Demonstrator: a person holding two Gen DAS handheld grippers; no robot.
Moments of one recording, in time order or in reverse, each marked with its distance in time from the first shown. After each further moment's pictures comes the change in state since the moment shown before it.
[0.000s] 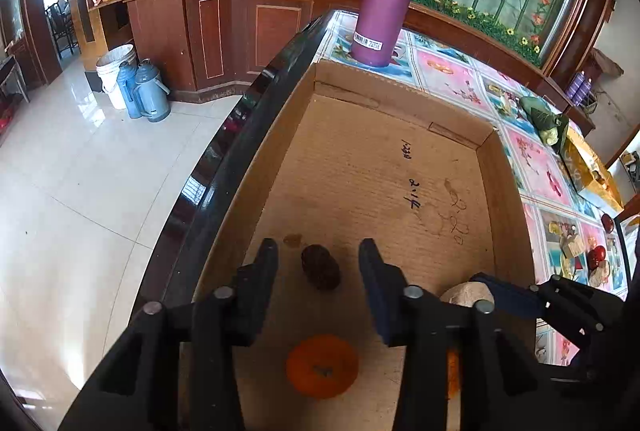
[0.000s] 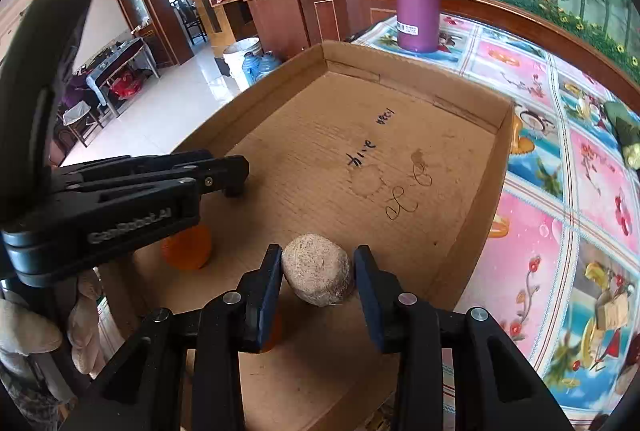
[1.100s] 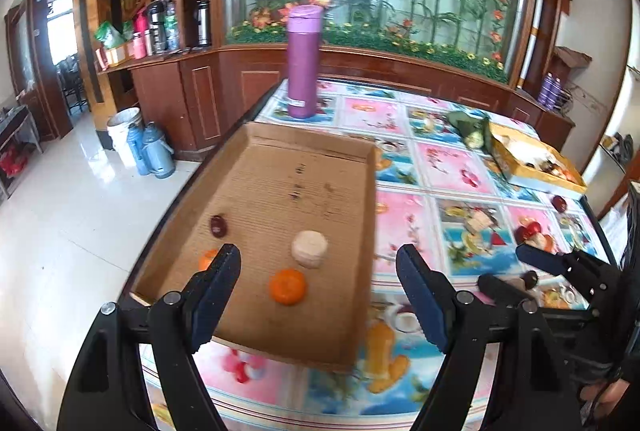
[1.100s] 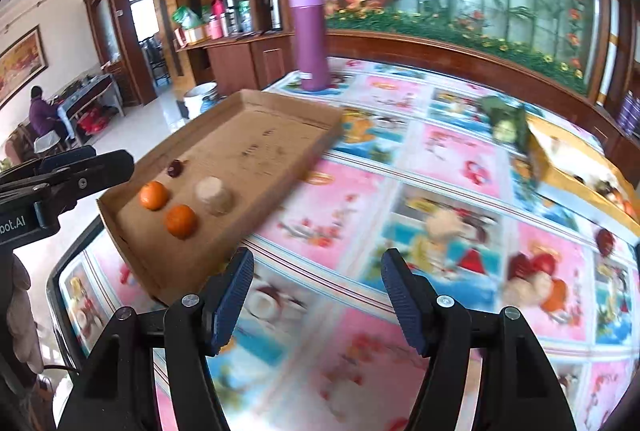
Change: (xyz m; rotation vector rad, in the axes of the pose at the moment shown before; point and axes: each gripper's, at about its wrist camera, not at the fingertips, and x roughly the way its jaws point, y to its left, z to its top) left arm -0.124 -0.119 -0.066 0.105 -0.208 0.030; right arm -0.146 -0.076 -0.091 0.040 -0.186 -0.178
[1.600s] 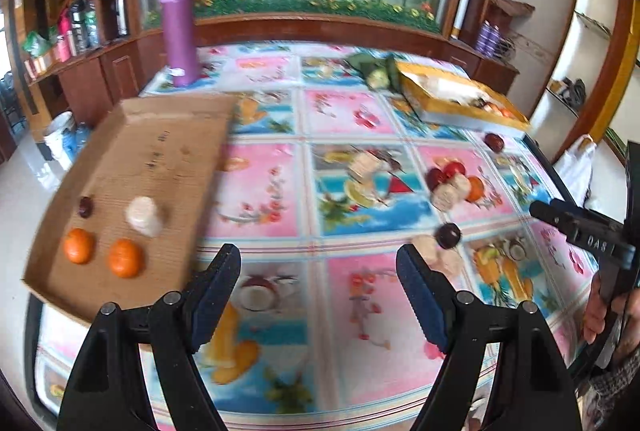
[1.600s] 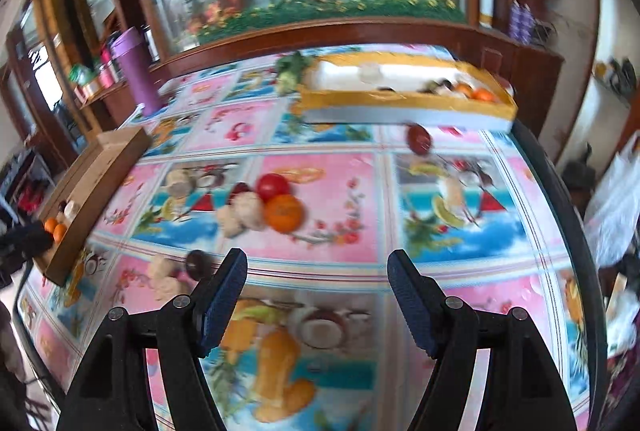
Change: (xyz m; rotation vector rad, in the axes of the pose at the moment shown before) left arm 0.040 -0.118 -0.031 0.135 0.134 -0.201; right arm -0.080 -0.204 -0.075 0.336 0.012 -0.210
